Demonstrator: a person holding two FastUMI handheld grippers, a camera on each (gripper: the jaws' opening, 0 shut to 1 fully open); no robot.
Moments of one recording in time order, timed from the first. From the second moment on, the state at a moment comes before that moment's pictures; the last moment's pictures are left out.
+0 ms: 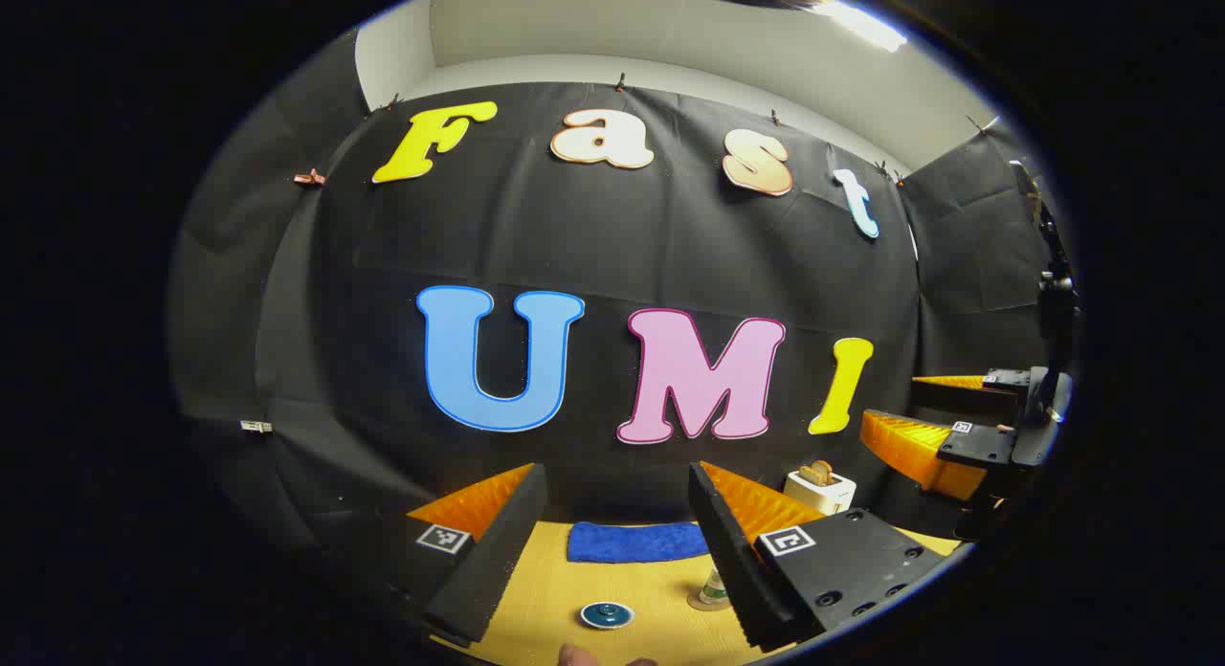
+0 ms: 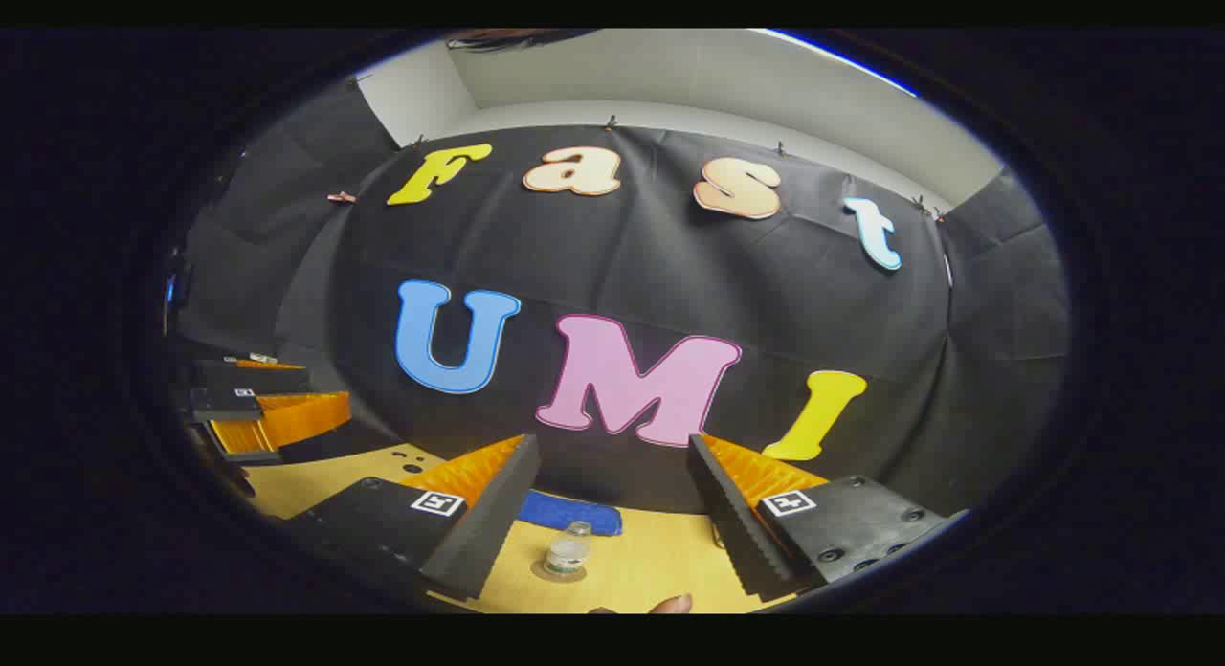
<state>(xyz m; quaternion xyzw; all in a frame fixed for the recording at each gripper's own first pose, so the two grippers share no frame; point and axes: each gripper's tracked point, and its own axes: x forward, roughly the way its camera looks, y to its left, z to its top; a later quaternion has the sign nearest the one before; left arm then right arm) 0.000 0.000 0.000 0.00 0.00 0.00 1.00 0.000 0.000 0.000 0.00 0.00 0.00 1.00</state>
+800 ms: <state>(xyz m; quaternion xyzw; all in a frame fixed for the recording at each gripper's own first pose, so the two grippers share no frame) 0.007 -0.004 -0.004 0.02 0.01 -0.01 1.00 0.009 0.002 -0.009 0.01 0.01 0.00 1.00</state>
